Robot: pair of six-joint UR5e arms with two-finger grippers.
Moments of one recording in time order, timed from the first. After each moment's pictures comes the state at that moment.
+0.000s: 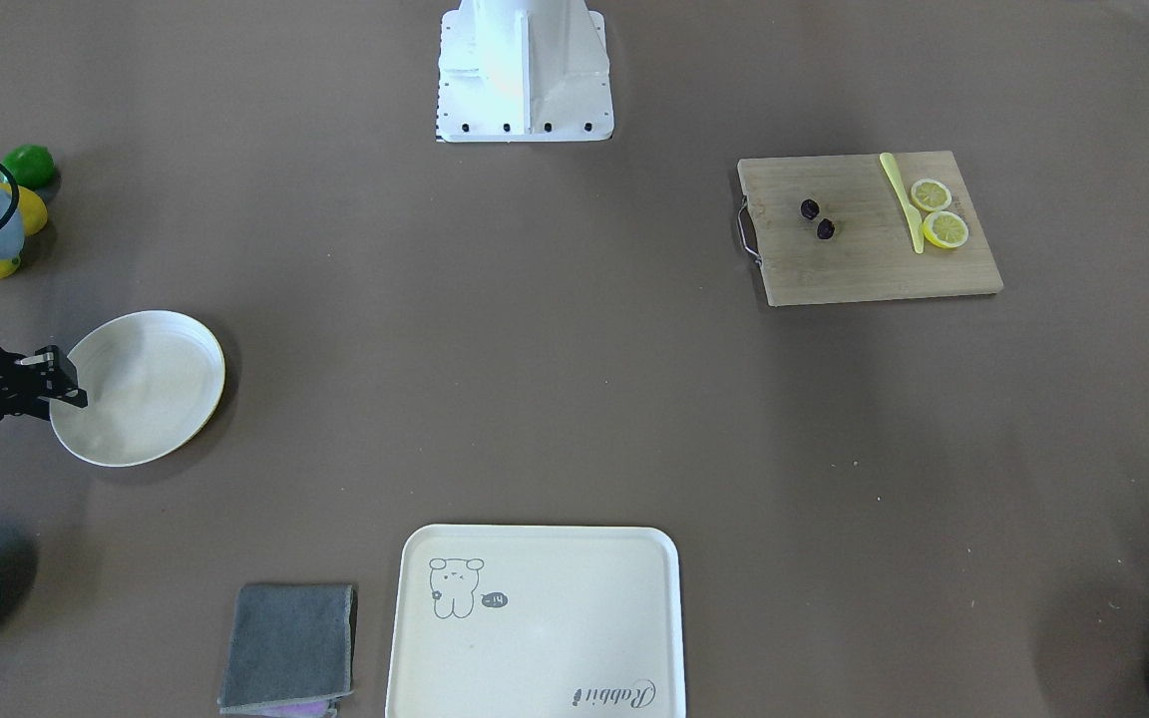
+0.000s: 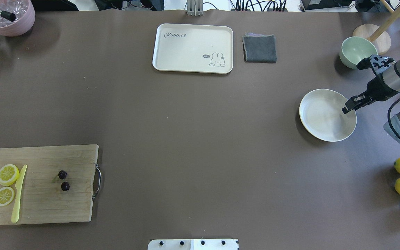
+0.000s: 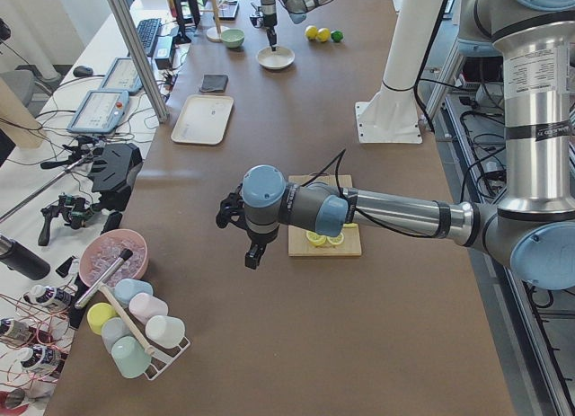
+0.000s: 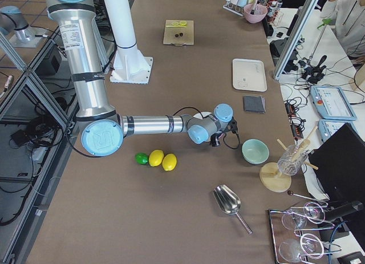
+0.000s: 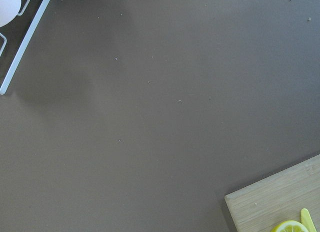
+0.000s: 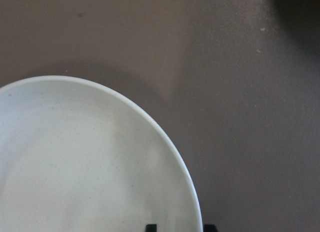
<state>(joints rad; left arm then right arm) -1.49 -1.44 -1.82 -1.71 -2.44 0.09 1.07 -1.39 1.36 -1.01 2.39 0.40</state>
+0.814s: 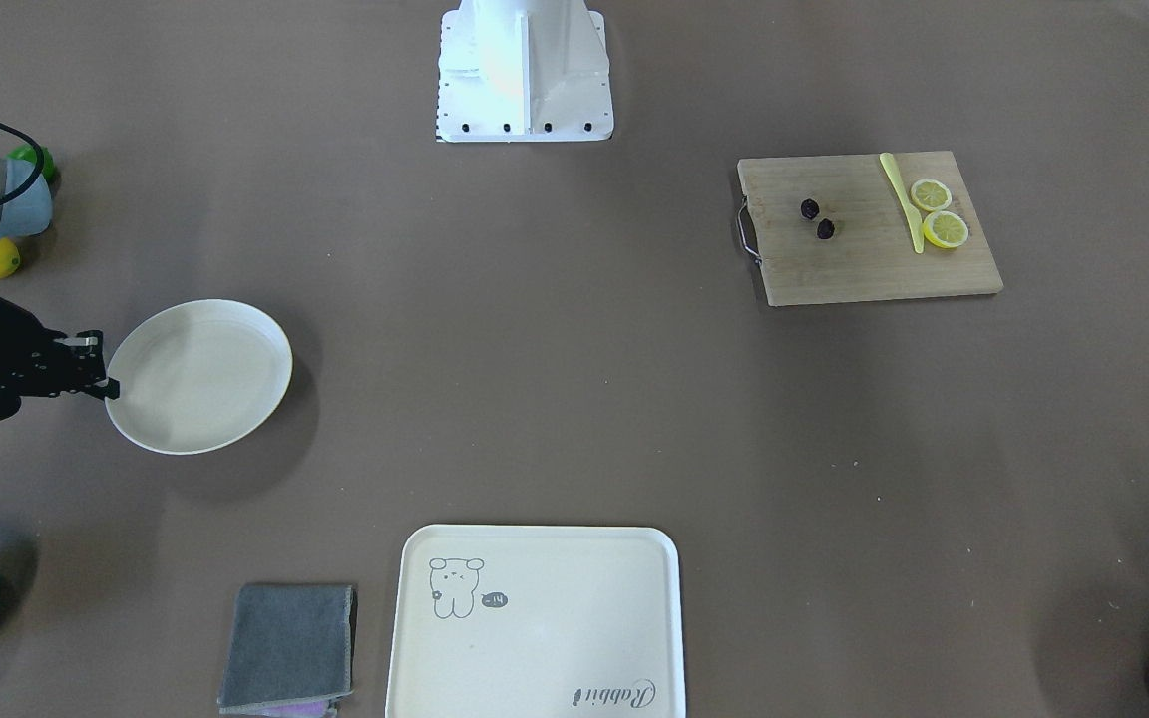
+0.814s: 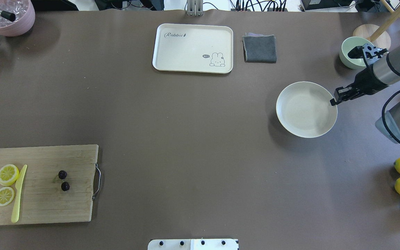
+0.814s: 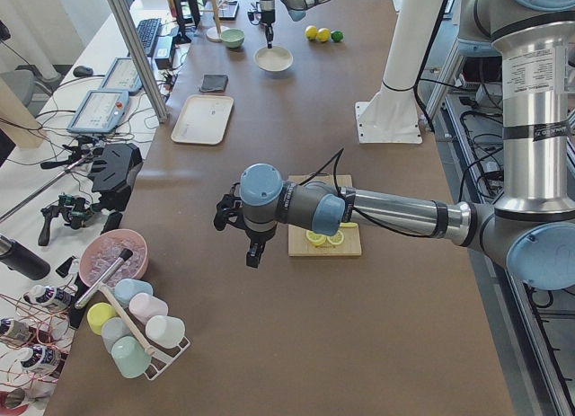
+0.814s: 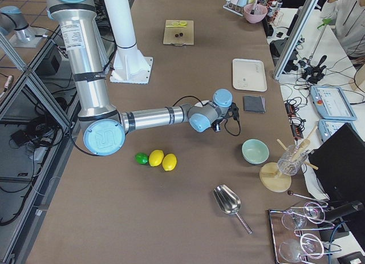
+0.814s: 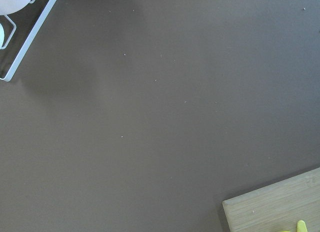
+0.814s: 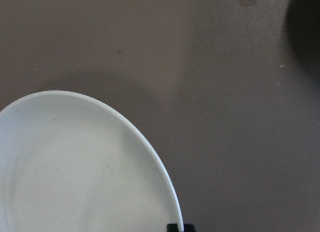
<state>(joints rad) -1.43 -1.46 -1.86 -1.73 -2.44 -0.20 1.01 -1.37 1.56 -1.01 2.38 0.72</state>
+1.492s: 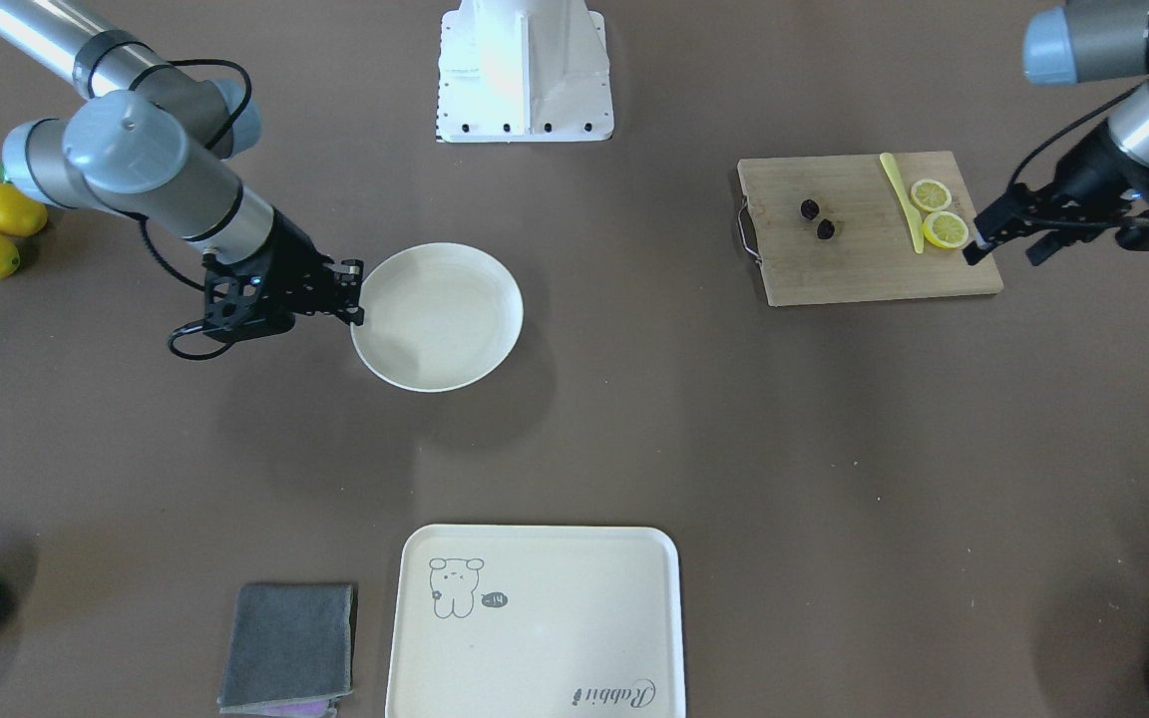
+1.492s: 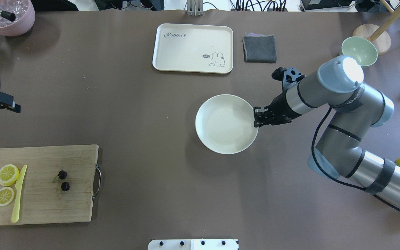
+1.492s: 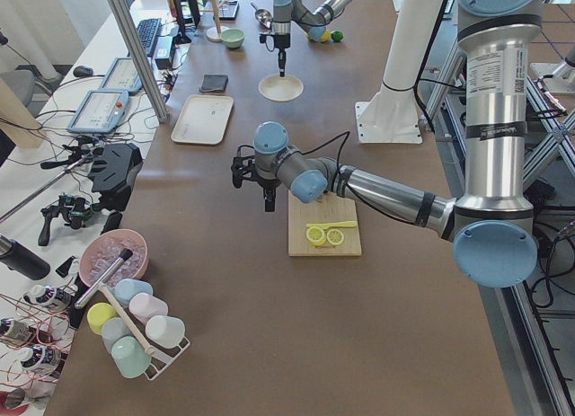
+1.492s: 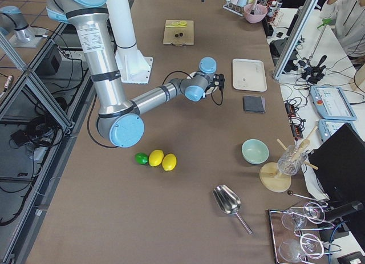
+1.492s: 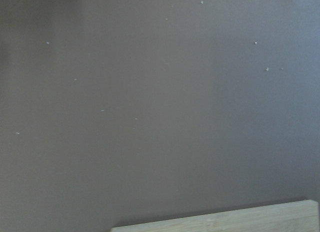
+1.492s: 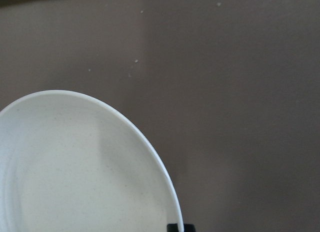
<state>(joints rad) -1.01 -1.51 -1.94 -2.04 -2.27 -1.05 0.67 -1.20 1.68 -1.02 2.14 1.28</state>
